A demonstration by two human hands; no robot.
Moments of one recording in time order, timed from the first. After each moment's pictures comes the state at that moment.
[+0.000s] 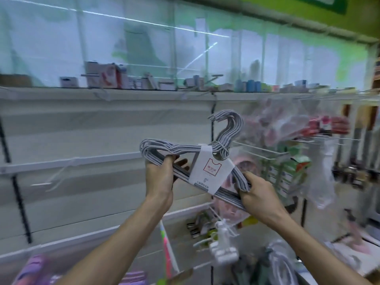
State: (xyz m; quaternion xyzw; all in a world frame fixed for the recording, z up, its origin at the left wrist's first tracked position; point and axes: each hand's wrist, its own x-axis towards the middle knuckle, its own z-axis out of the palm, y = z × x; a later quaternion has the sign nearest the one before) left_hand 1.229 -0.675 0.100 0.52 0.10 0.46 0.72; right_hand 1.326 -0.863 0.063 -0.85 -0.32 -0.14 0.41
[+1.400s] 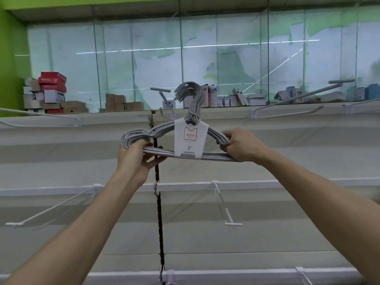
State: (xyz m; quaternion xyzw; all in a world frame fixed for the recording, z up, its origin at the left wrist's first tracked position) left_hand 0.965 -0.233 0.195 0.43 0.17 0.59 0.66; right_hand 1.178 -0.371 0.225 -0.74 -0.58 -0.15 0.32
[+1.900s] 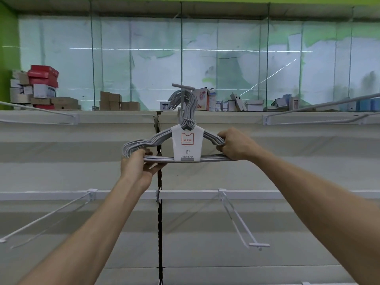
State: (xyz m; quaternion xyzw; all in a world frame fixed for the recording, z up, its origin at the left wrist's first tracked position) left_hand 0.974 -0.165 0.184 0.36 0.17 0.58 0.71; right_hand 1.178 -0.298 0.241 -0.76 -0.56 -0.18 0.27
